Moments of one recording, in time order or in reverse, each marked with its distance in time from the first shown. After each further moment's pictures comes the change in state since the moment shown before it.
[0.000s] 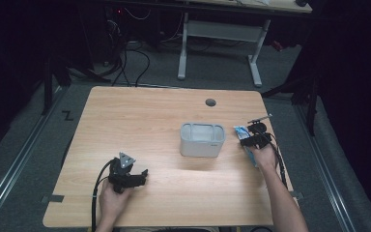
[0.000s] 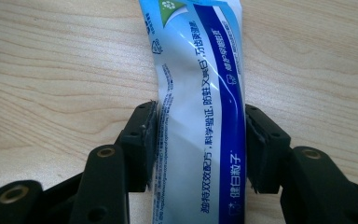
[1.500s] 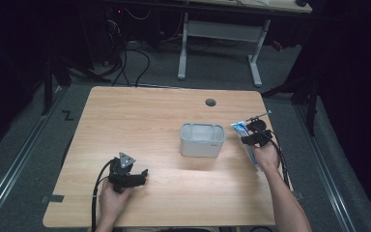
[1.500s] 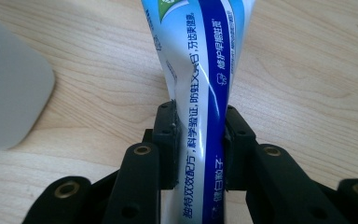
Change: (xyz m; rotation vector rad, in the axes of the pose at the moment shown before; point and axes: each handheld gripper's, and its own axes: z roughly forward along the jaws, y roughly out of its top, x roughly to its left) left arm 0.000 0.000 0.001 -0.002 0.001 -0.002; right arm 0.016 0.005 -0.034 -0.031 0.007 -0.108
